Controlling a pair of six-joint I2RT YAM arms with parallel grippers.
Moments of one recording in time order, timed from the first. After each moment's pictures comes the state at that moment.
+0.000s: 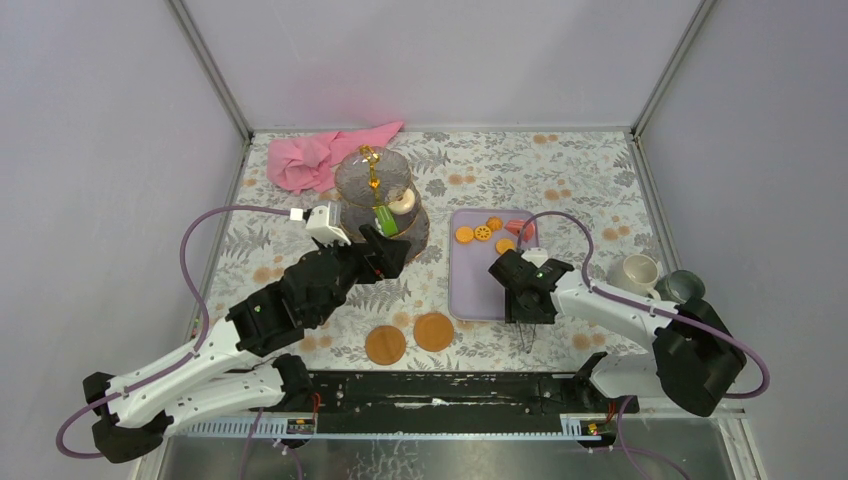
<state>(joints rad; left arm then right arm) -1.02 0.75 0.83 -0.33 -0.55 -0.75 0.76 1.28 0.70 -0.82 0.32 0.78</state>
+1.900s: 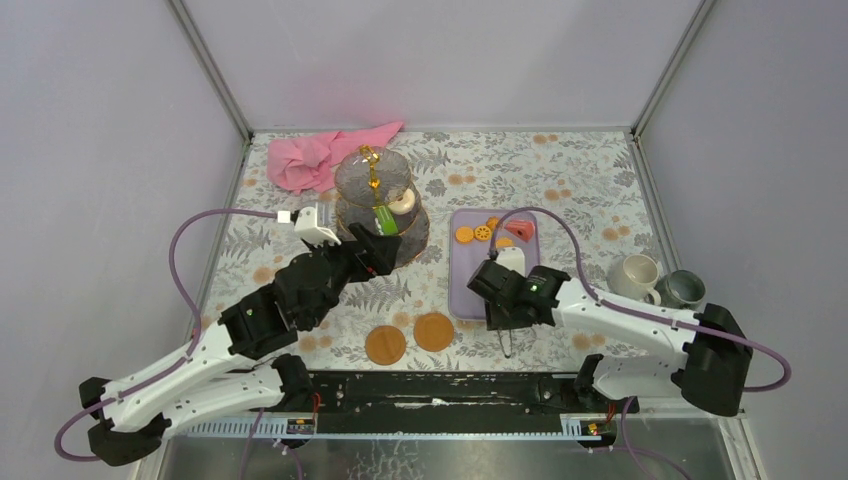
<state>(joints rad) -1.02 0.72 0.83 -0.34 -0.60 -0.75 0.99 1.21 0.83 -0.91 0.31 0.86</state>
